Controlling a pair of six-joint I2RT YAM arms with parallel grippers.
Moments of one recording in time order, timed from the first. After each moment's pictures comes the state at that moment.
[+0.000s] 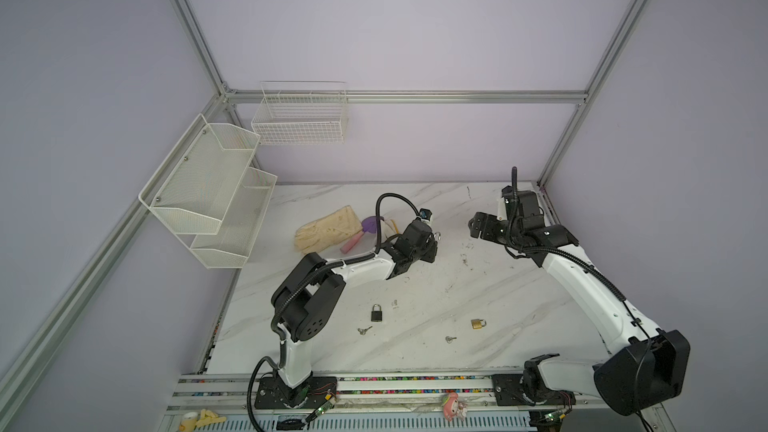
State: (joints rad) left arm -0.78 1.95 1.34 -0.05 -0.15 -0.39; right arm 0.29 1.30 1.19 -0.63 -0.03 0.47
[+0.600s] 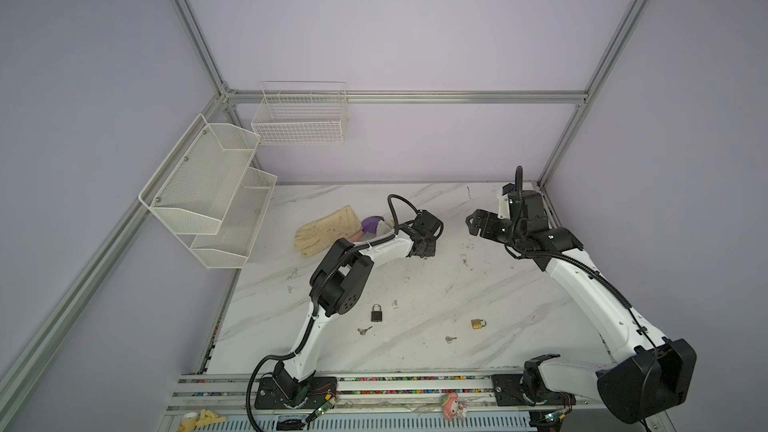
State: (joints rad) left arm -0.73 2.26 1.74 -0.48 -0.19 -0.55; right arm 0.29 1.26 1.17 -0.59 -0.08 0.49
